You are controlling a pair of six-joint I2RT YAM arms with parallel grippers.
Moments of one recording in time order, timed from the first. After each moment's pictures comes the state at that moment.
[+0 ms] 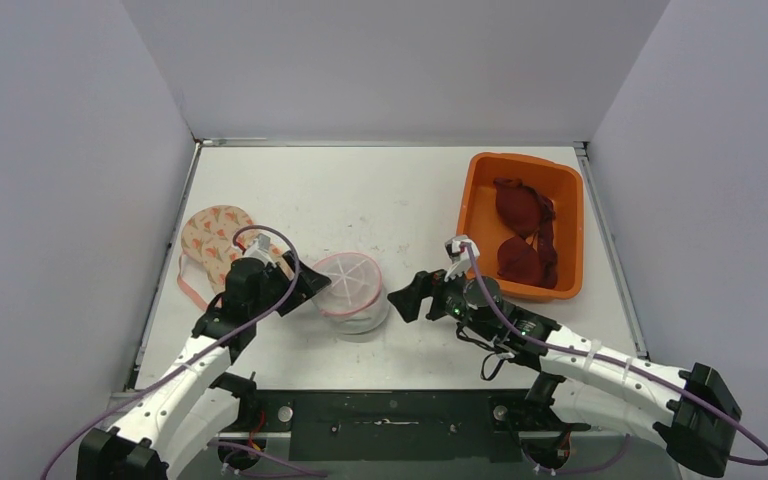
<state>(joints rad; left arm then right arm) -0.33 0.77 0.41 -0.19 0.18 -0.91 0.94 0.93 0.51 0.11 0.13 0.59</state>
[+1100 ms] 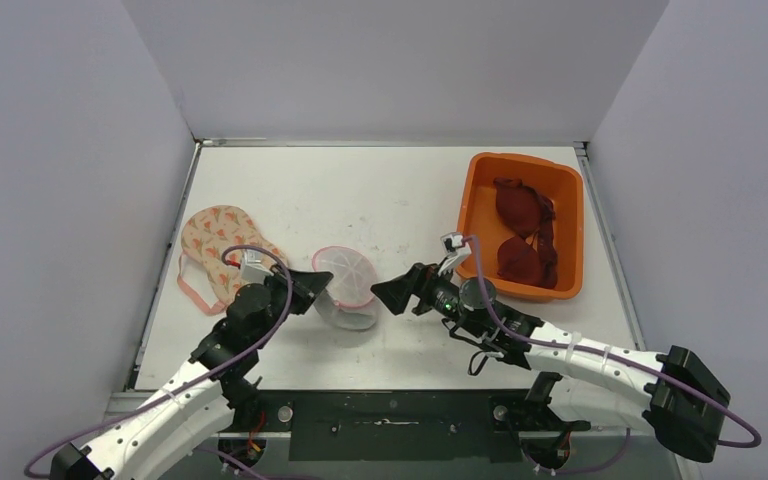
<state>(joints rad) -0.58 0.57 0.31 0.02 -0.11 -1.24 0.96 1.00 0.46 0.41 0.08 0.76</state>
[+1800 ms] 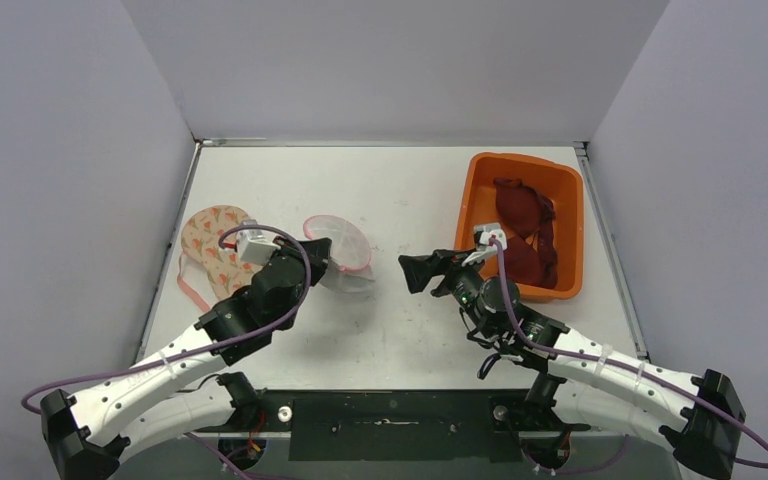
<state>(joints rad) -0.91 0.84 0.75 -0.20 -0.76 -1.29 0.98 0.86 0.54 0.28 0.43 0.53</state>
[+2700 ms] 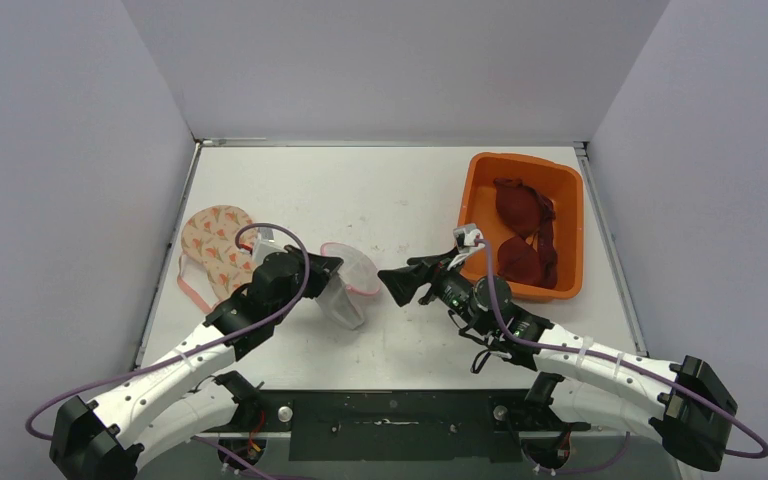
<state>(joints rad) -0.70 0.86 0.60 -0.17 -0.31 -1.40 0.95 0.96 0.49 0.47 0.17 0.58</state>
